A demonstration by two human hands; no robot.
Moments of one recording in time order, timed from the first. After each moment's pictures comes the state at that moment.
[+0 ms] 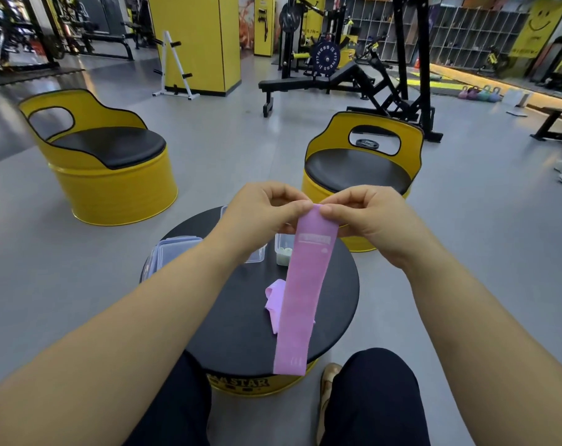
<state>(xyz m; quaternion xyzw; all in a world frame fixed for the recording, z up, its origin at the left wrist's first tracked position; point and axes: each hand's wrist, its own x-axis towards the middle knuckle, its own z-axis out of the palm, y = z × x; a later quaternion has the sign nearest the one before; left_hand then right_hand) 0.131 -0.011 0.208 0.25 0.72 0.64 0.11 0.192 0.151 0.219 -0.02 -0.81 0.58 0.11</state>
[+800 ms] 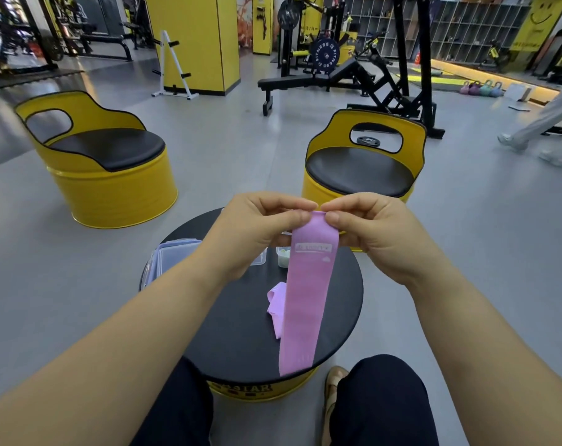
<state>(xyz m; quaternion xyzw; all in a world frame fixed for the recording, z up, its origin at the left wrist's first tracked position) 0.134 -0.020 0.207 0.26 0.65 0.70 0.15 0.192 0.149 0.208 0.04 -0.73 0.68 0.10</state>
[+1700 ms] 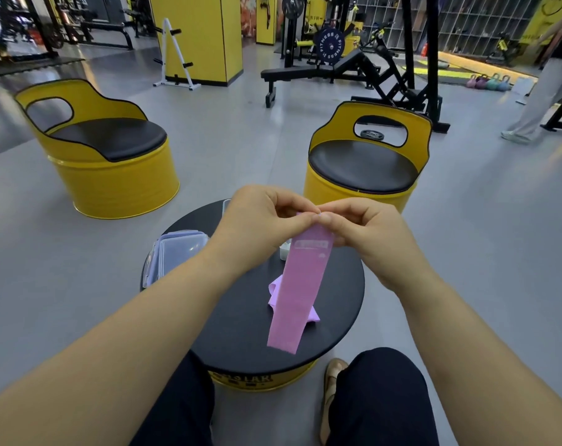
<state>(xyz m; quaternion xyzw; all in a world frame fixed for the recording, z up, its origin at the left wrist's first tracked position) 0.139 -0.020 0.205 0.29 0.78 0.55 0.01 0.191 0.139 0.190 0.04 -0.78 0.61 0.15</state>
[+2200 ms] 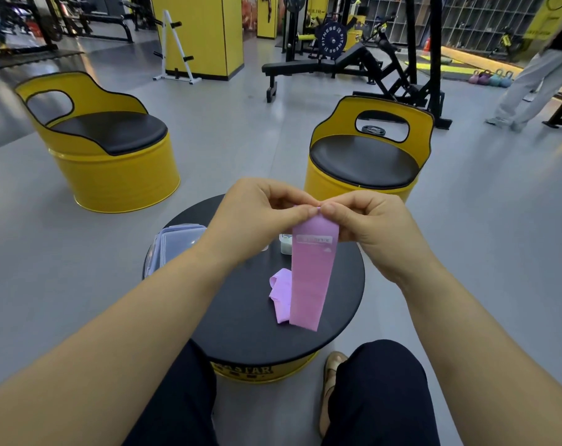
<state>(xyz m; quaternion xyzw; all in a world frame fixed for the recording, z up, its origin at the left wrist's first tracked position) 0.144 -0.029 0.205 0.28 0.75 0.60 0.06 0.193 0.134 0.193 0.02 -0.76 0.63 0.14</state>
